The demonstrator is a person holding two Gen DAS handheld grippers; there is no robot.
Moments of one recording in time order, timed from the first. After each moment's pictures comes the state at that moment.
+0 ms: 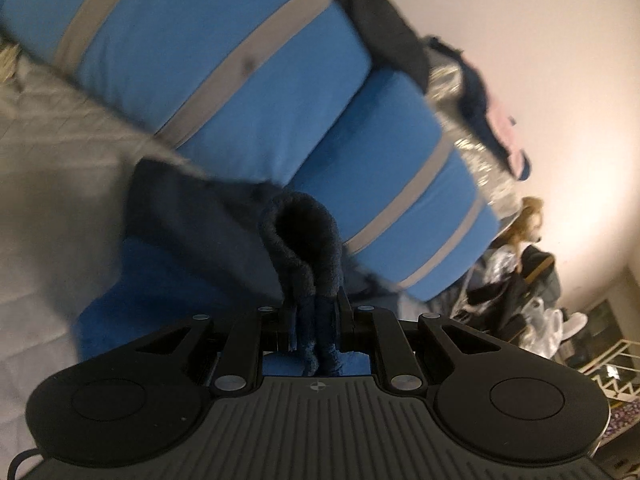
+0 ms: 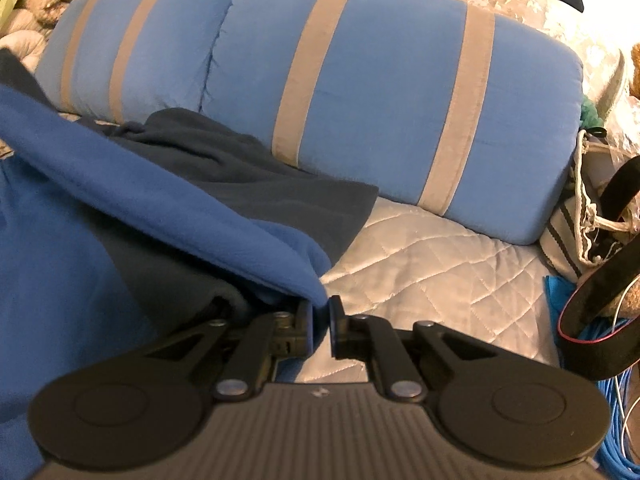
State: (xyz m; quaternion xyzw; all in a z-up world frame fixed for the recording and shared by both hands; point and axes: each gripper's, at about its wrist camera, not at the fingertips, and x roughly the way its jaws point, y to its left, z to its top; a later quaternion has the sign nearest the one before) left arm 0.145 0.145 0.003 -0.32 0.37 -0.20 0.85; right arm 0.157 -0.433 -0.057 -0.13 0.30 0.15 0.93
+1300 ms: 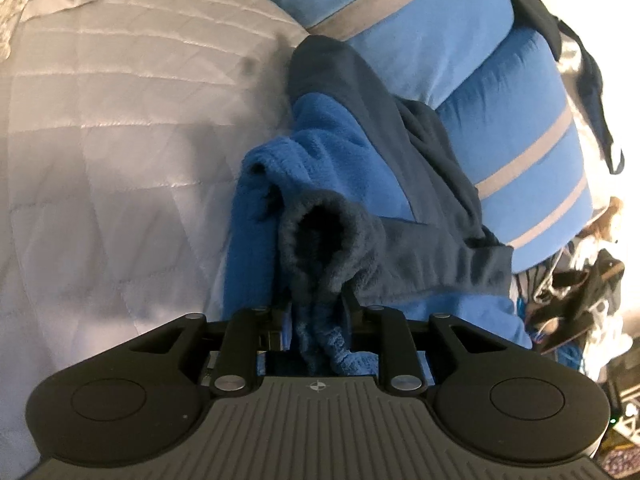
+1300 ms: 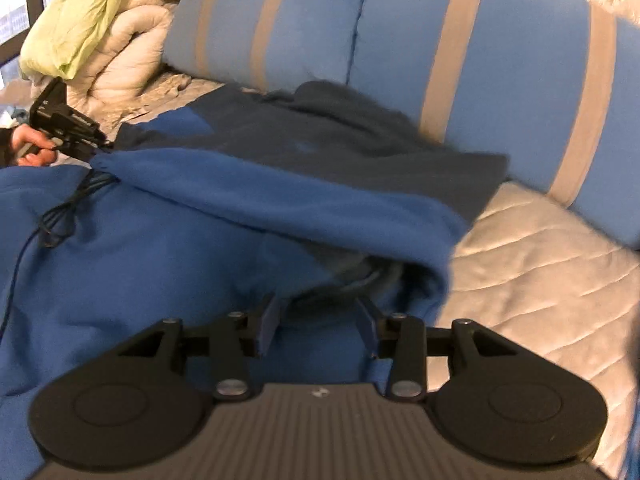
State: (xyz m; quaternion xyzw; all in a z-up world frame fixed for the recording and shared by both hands) left arm 0.114 0.171 -0.102 -0.35 0.45 -0.10 0.81; right arm 0.118 -0.421 -0.041 -0.11 0.37 0.34 0.86
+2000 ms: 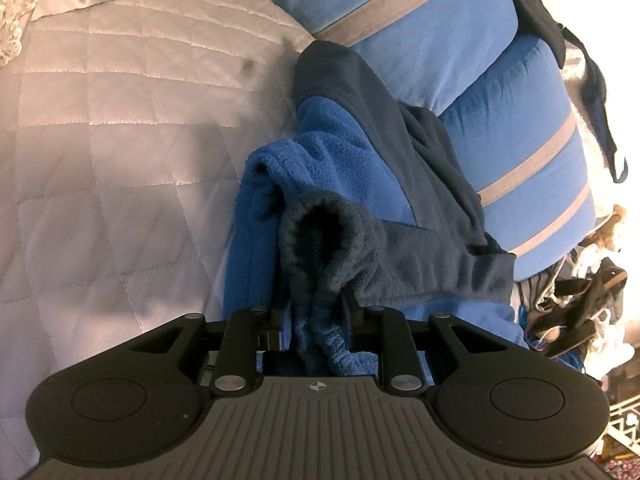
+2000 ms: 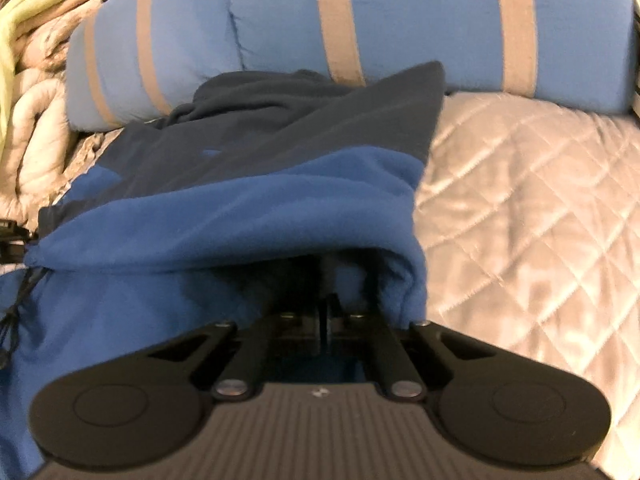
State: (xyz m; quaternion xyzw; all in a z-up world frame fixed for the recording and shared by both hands) left arm 0.112 0.168 -0.099 -0.34 0.45 -0.09 0.82; right arm 0.168 -0.437 -0.082 0.04 0.44 0.24 0.86
